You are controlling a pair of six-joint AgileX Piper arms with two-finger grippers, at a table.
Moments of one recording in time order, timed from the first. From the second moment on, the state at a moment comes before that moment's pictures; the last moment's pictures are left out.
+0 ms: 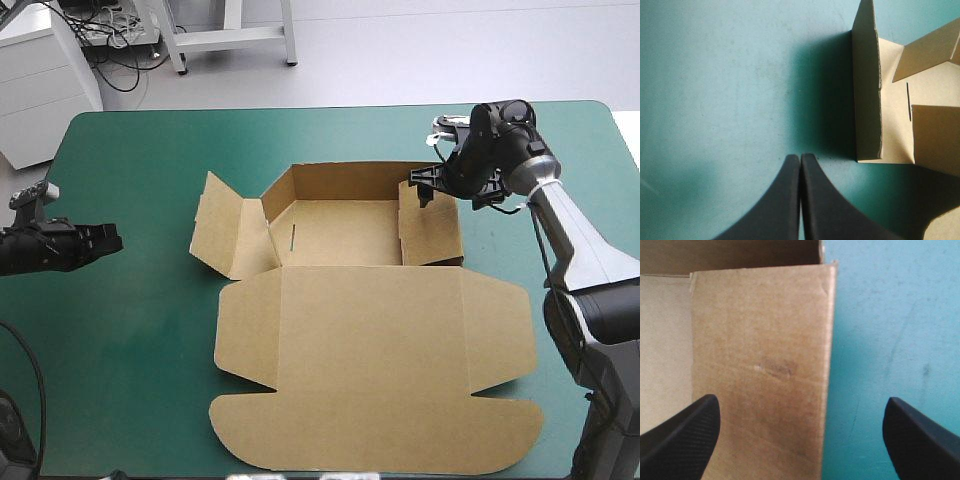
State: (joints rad) left arm 0.52 1.46 -1.10 -0.85 1.07 0.71; right arm 0.23 1.95 -1.87 0.05 1.24 0.19
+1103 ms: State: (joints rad) left arm 0.52 1.48 -1.10 -0.85 1.03 0.71; right arm 0.23 1.98 -1.75 0.13 1.23 0.19
